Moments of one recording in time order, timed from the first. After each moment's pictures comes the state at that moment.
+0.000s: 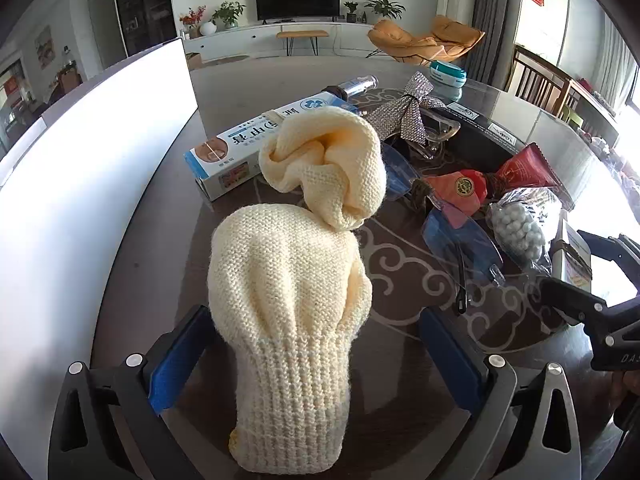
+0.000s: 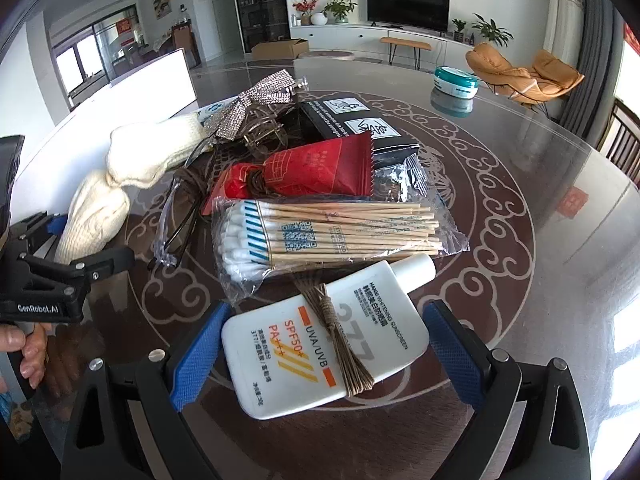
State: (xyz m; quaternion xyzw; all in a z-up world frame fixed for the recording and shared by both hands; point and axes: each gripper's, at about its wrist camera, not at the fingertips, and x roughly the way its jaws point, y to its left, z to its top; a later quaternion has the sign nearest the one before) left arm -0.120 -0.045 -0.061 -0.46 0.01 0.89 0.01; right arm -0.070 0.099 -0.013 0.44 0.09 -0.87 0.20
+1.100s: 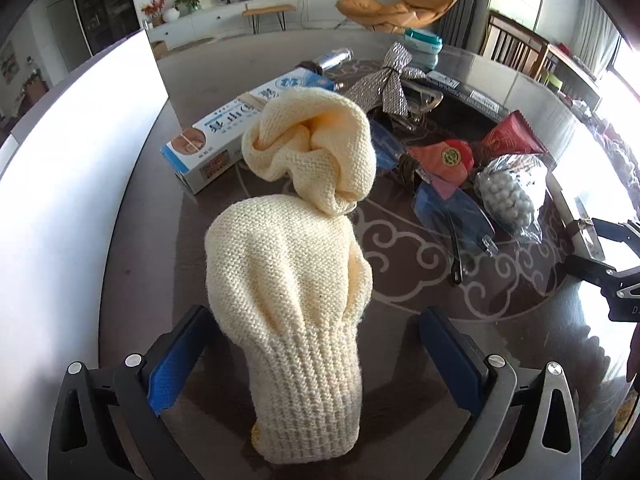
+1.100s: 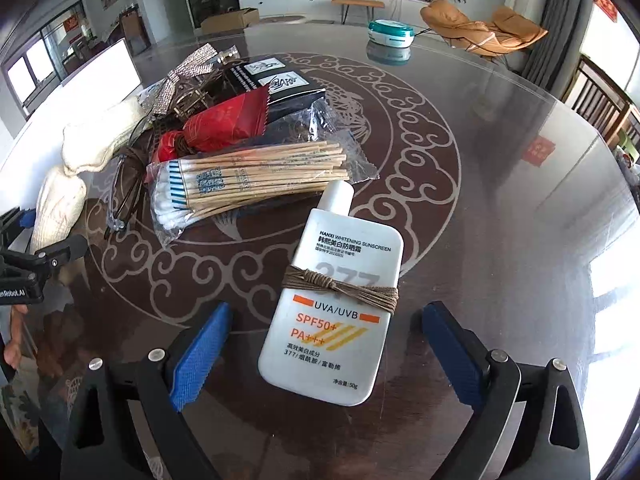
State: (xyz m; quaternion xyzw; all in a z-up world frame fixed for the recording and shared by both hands) left arm -0.138 -0.057 -0.056 -0.54 0.03 0.84 0.05; right arm -0.060 0.144 -0.006 0.52 0.07 -0.84 0.12
